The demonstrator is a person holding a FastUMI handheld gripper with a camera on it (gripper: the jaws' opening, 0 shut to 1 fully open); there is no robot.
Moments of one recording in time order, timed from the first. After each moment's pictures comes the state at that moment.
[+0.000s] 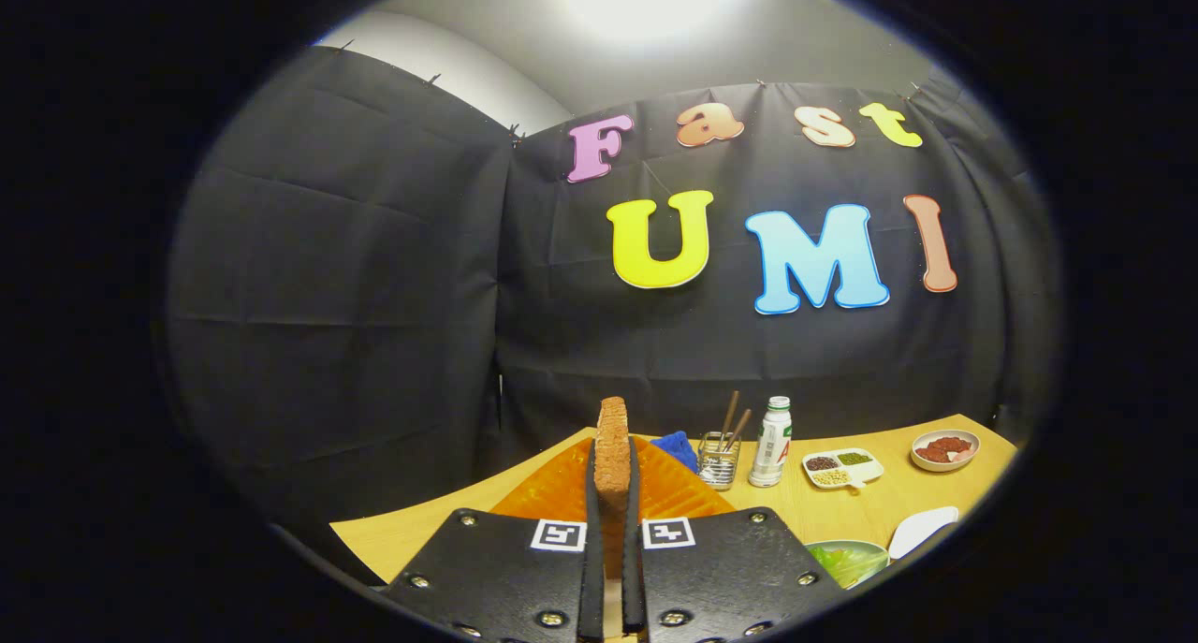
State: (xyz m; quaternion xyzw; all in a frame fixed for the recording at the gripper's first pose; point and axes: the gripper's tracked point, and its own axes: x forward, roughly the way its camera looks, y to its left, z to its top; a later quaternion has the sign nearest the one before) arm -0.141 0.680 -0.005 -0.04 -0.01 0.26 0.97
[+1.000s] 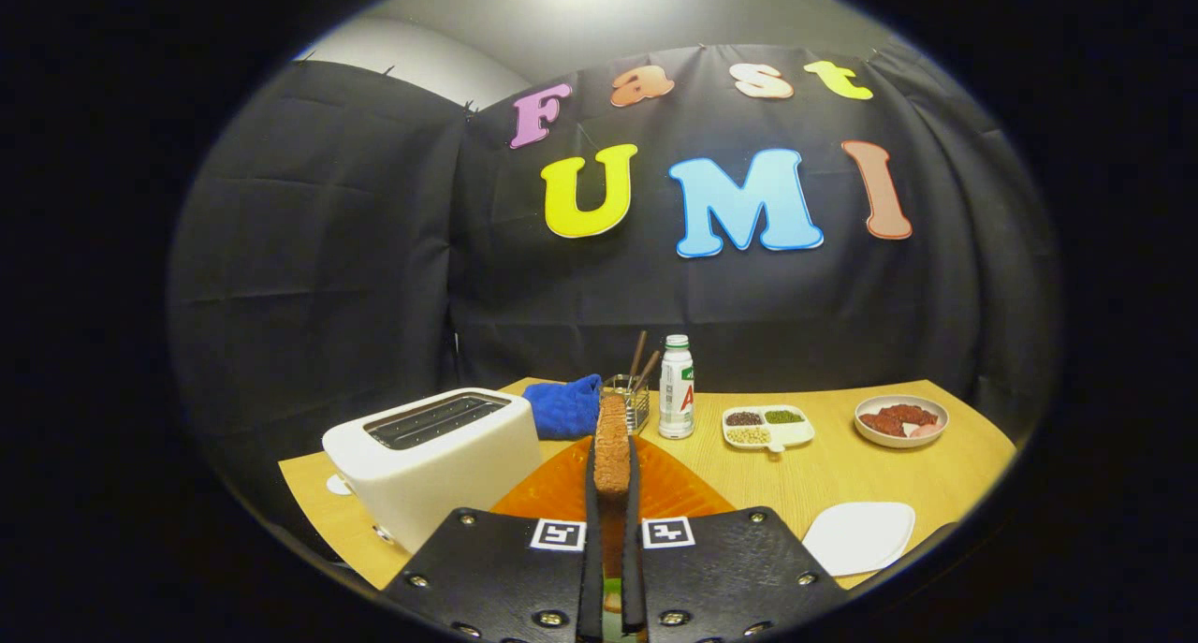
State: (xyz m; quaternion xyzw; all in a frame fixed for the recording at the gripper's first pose) arm -0.100 0.520 -0.069 -0.02 0.06 0.24 0.97
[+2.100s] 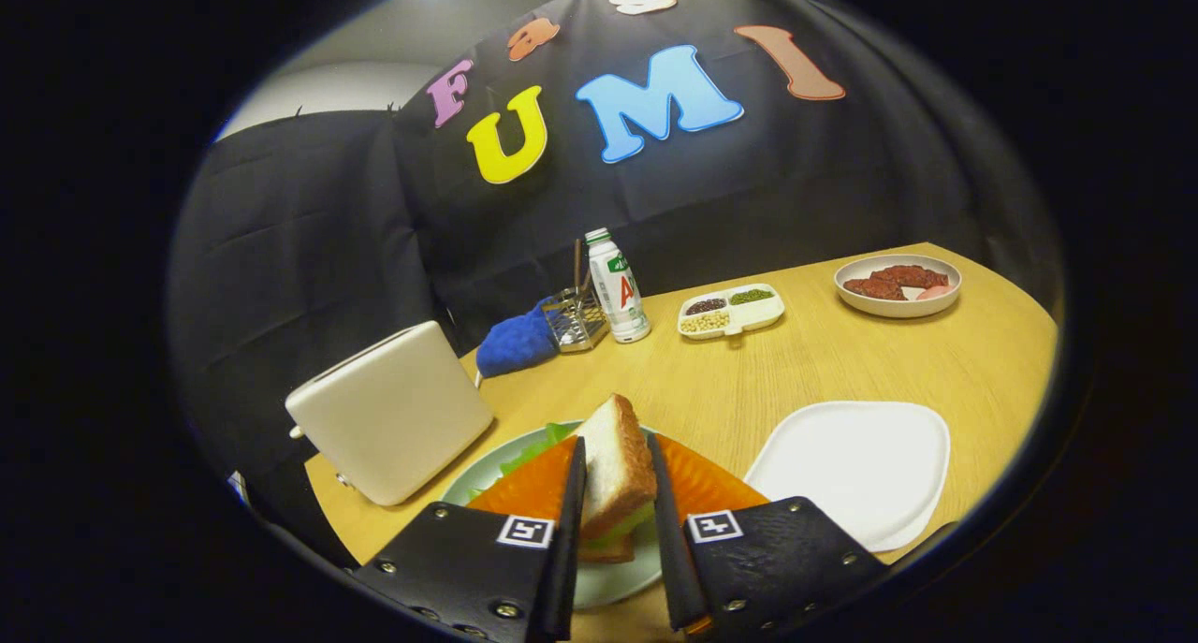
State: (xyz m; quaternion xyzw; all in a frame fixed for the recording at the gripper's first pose) arm -0.062 0.414 -0.174 0.05 0.19 0.24 0.95
